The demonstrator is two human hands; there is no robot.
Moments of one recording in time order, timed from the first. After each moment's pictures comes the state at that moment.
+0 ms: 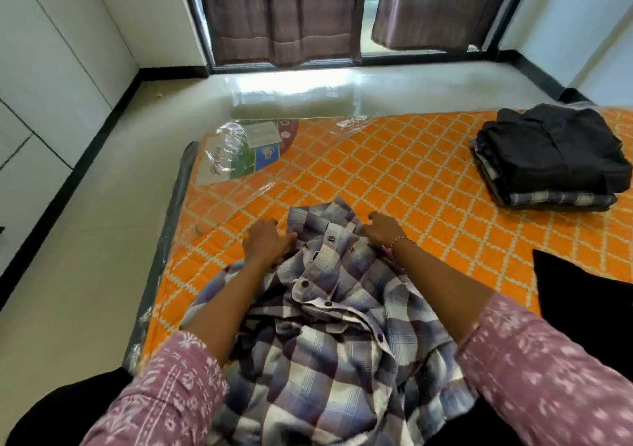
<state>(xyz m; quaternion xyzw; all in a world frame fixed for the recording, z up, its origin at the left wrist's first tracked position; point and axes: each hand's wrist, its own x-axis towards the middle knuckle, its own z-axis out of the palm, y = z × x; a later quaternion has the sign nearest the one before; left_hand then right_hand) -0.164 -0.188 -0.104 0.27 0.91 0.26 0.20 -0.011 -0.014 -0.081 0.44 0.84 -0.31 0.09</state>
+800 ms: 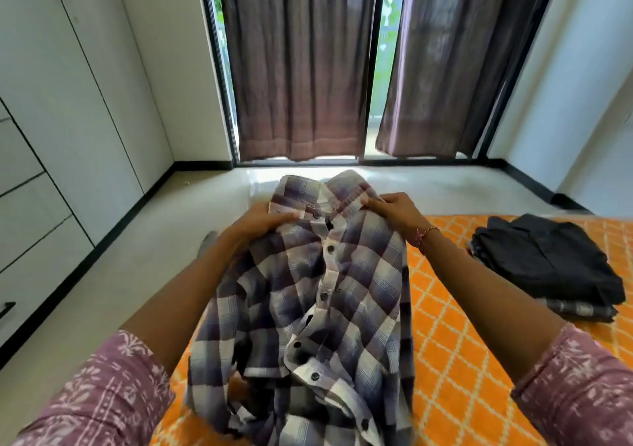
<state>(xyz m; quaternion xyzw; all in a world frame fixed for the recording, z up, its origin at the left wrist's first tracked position) -0.240 -0.153 0.089 0.36 0.74 0.49 0.28 -0.054 0.051 0.095 0.27 0.79 -0.50 -0.23</state>
